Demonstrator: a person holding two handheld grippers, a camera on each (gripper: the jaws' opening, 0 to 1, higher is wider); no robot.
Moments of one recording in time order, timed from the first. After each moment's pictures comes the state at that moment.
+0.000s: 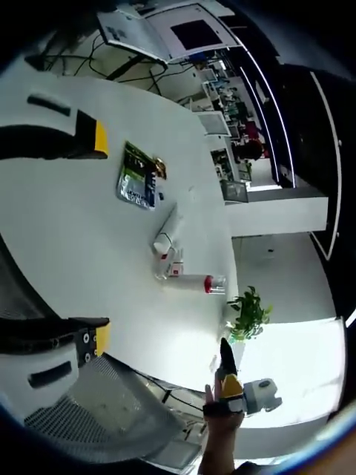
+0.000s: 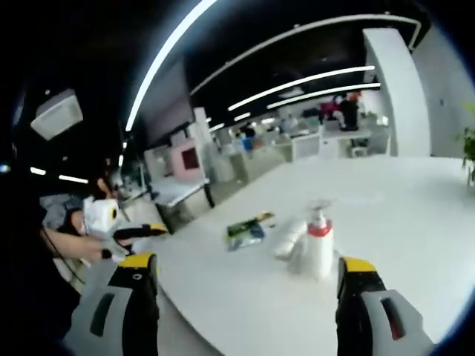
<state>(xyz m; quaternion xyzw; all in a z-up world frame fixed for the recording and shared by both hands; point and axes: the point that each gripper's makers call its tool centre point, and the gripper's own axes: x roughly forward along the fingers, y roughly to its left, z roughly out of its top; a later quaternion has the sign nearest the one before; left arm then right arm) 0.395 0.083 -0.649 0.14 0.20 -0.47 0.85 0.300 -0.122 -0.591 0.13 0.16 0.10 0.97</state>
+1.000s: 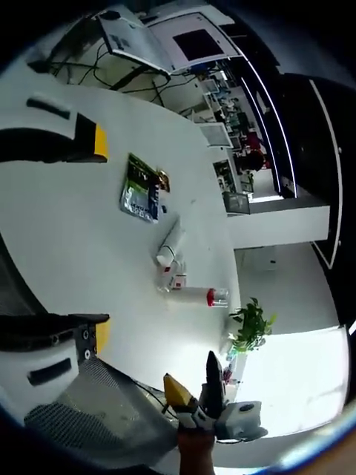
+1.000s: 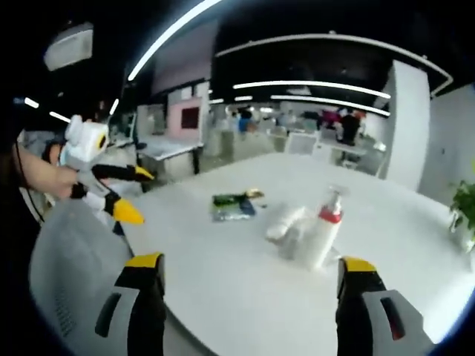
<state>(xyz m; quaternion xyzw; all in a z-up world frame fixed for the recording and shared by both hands) 0.403 0.092 -0.654 0.15 0.21 -0.44 0.86 0.305 -0.093 -0.643 -0.03 0.21 0.08 0.97</state>
